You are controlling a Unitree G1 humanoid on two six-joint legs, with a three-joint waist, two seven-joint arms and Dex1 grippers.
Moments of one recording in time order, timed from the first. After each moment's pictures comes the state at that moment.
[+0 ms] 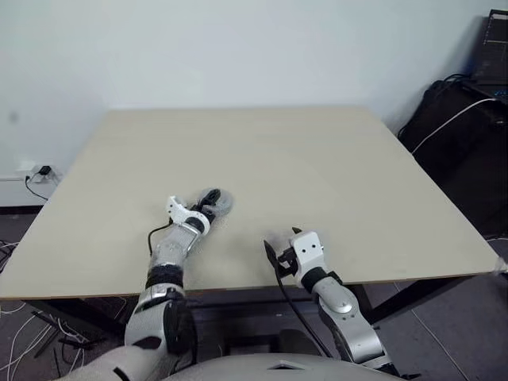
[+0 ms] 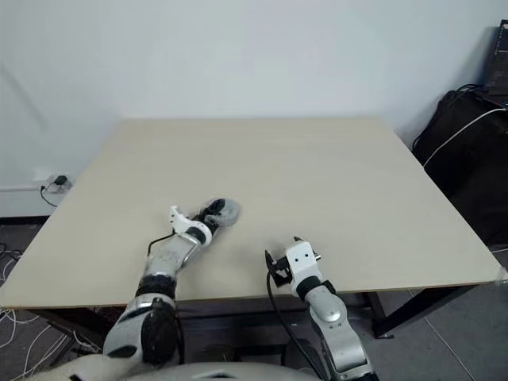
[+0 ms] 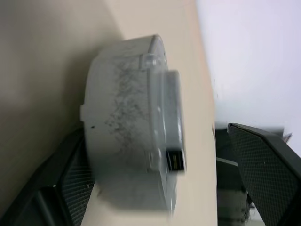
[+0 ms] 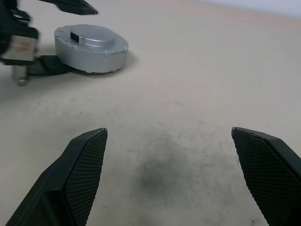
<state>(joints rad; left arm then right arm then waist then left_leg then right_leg) -0.38 -0.06 0.48 0.57 -0.79 0.57 -0.16 0.20 -0.14 0.26 -0.10 -0.02 0.12 0.19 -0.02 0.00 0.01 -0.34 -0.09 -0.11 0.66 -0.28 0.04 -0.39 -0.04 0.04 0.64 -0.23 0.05</state>
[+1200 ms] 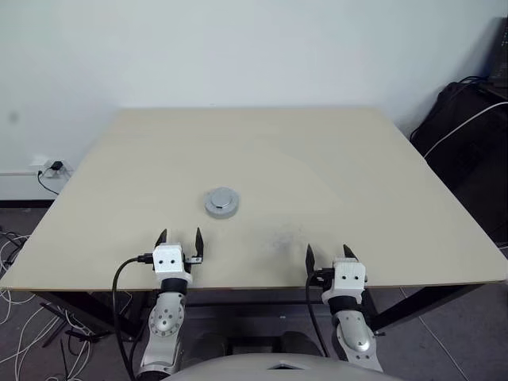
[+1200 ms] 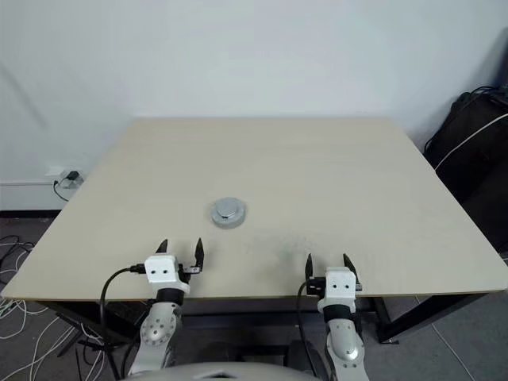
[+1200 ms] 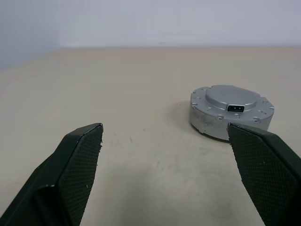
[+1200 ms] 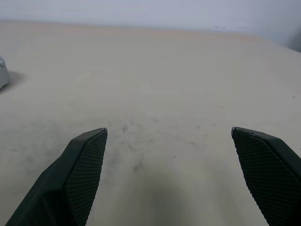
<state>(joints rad) 0.23 -0.02 -0.04 0.27 0.02 -0.49 0.04 0.37 -0.02 0.05 0.12 -0.03 -0.38 -0.04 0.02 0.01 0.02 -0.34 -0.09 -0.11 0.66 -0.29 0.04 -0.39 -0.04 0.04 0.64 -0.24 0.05</state>
